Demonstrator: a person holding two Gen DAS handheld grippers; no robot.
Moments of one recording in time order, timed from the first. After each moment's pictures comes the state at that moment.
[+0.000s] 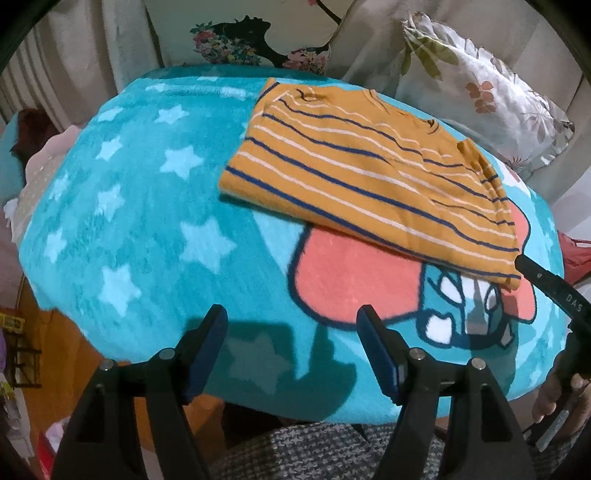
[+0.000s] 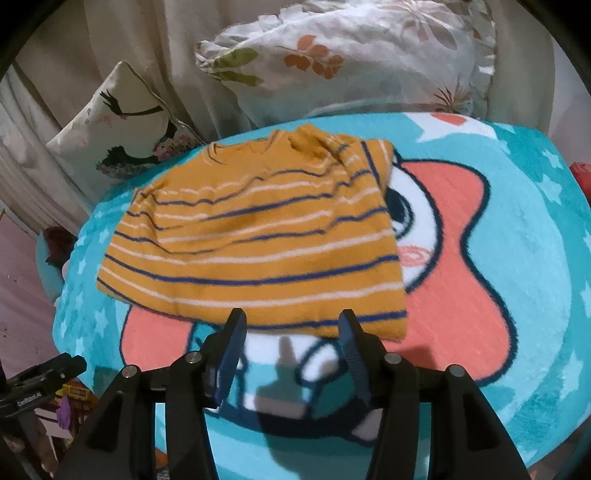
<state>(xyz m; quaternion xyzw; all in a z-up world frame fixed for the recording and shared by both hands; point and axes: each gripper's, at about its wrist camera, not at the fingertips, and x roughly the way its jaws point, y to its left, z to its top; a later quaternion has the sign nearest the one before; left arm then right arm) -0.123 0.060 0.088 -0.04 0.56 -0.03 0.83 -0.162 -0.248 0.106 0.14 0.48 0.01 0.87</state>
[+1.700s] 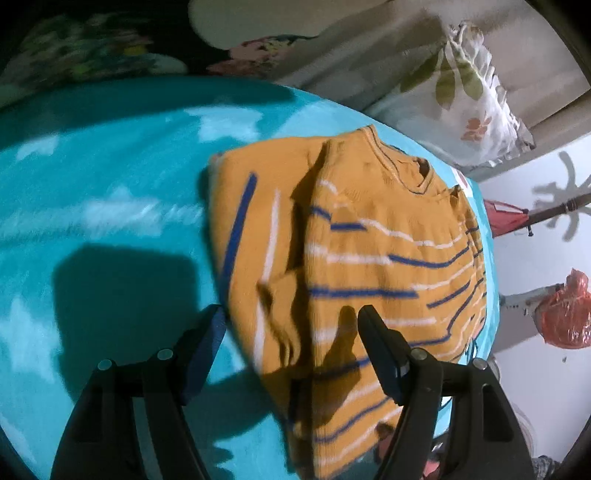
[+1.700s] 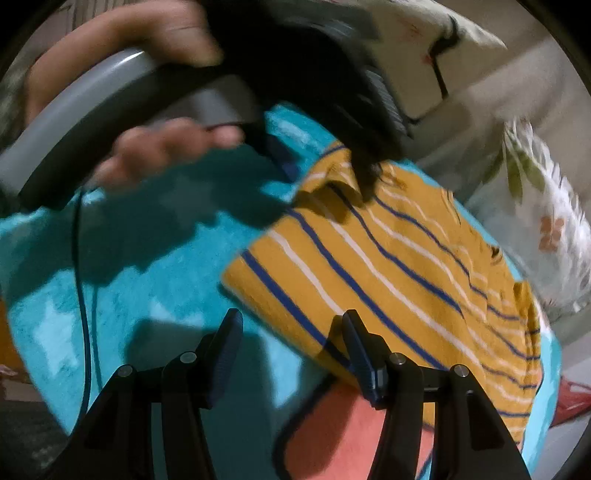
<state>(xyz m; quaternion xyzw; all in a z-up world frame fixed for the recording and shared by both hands) 0.147 0.112 0.021 -0.05 0.62 -0.33 0.71 -0.082 0.098 0.049 -0.21 0.46 0.07 0.86</state>
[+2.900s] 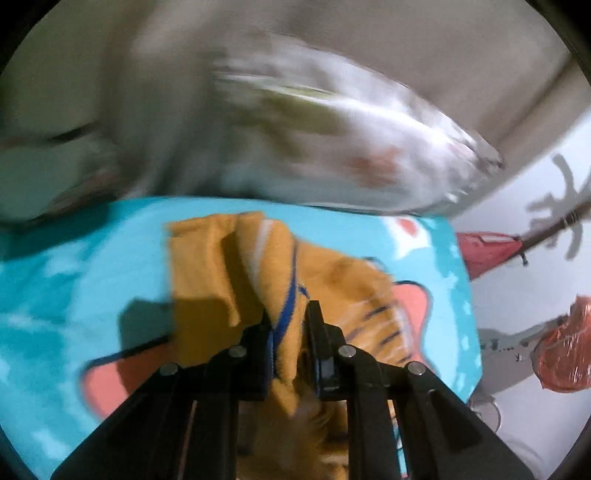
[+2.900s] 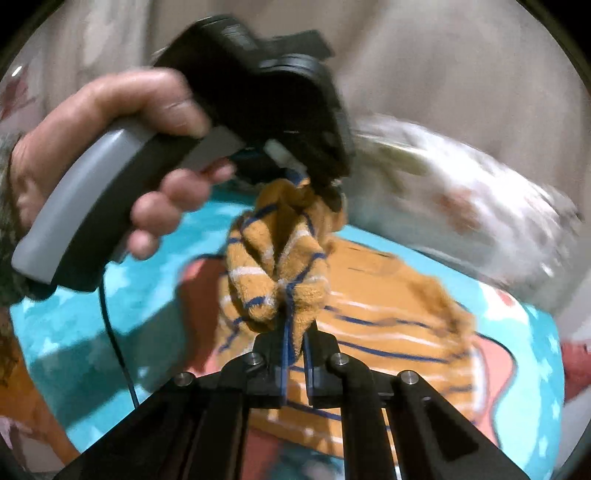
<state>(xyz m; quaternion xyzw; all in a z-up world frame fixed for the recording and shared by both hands) 0.111 -0.101 0.128 -0.04 0.55 -0.32 0.77 -0.117 -0.083 0.149 -0.08 0.36 0.03 0.93</state>
